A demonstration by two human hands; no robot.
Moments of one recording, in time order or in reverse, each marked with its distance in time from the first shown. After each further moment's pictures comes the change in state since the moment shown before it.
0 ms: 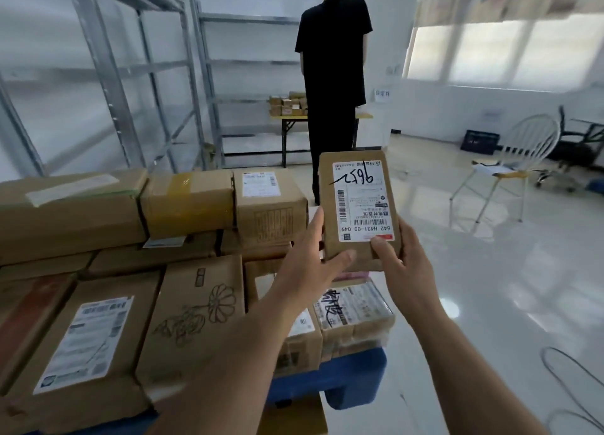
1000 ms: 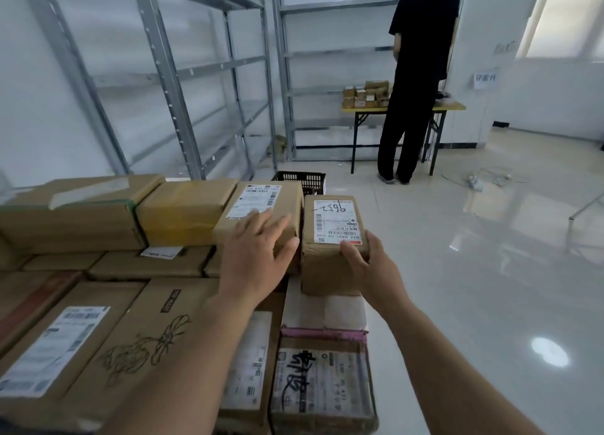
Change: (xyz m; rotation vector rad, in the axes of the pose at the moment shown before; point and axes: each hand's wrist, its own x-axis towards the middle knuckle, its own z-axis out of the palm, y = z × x) left_hand 0.097 -0.038 -0.015 1.037 0.397 -0.176; right_hand 0.152 0.075 0.056 -0.042 -0.457 0.030
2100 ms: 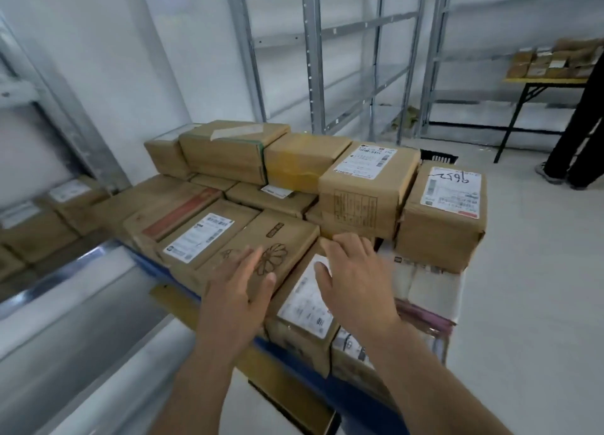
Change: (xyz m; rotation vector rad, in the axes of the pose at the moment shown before) left_hand -0.180 -0.037 -0.041 -0.114 0.078 -0.666; right_hand -0.091 -0.061 0.077 -0.389 -0.220 -0.778
